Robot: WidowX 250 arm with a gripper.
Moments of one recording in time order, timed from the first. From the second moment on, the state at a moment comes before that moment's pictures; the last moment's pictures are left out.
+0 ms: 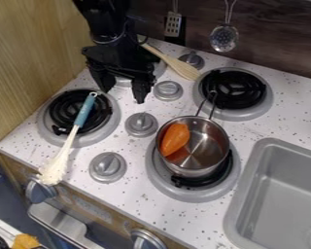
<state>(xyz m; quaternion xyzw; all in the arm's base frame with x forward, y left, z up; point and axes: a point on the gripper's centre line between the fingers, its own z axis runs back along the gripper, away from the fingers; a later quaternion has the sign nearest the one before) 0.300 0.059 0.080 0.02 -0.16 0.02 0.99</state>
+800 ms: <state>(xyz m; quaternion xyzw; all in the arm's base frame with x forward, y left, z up) 0.295 -0.006 0.082 0.01 -0.10 -0.02 0.99</state>
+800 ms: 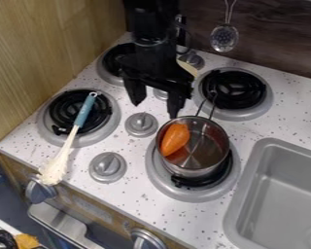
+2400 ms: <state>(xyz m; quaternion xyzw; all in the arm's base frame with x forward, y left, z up) 0.308 -0.047 0.050 0.03 -0.14 0.01 0.99</state>
